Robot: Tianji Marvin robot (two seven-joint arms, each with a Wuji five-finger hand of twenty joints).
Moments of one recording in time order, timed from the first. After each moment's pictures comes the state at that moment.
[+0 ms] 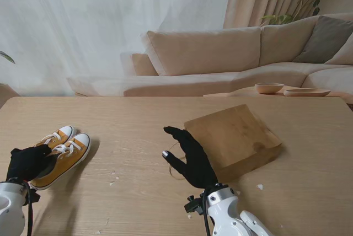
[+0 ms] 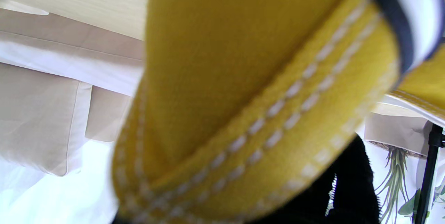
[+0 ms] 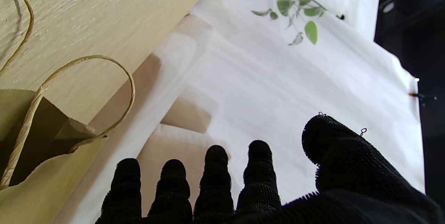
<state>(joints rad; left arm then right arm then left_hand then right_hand) 1.89 -1.12 -1.76 -1.55 0.82 -0.15 0.20 -1.82 -1.18 1.01 -1.87 -0.42 -0.06 -0.35 1.15 -0.36 0.41 -0.11 0.78 0.35 0.65 0.83 0.94 0.35 0.85 1.07 0.57 0.52 1.01 0.96 -0.02 0.50 1.07 0.74 0.36 -0.14 0.46 0.03 0.24 -0.18 0.04 0.60 0.21 -0.10 0.27 0.18 0.11 -0.02 0.08 0.18 -0.05 0.07 0.28 0.60</state>
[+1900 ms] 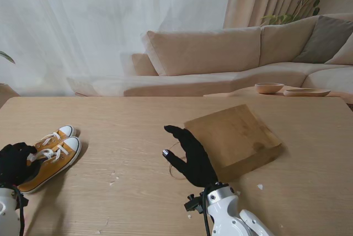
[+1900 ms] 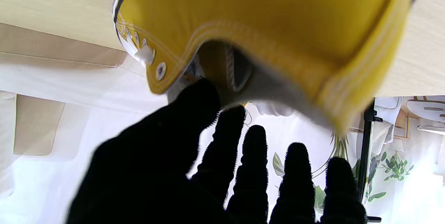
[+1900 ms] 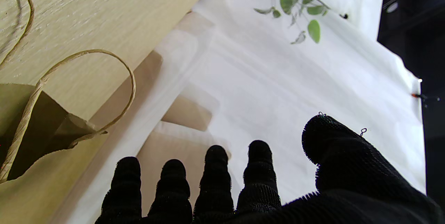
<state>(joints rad) 1.90 -1.12 -1.79 -1.51 0.88 -0.02 0.27 -1.81 -1.18 1.01 -1.87 -0.43 -0.04 -0.36 0.85 -0.42 0.70 -0.12 0.52 0.23 0.54 0.47 0.25 0.19 0.58 0.74 0.07 0.24 0.39 0.92 -0.13 0.28 0.38 1.06 0.36 -0.14 0.46 0.03 0.24 -0.18 0.04 0.60 0.21 -0.10 0.27 0.18 0.11 -0.02 0.08 0.18 -0.04 0.08 0.29 0.60</state>
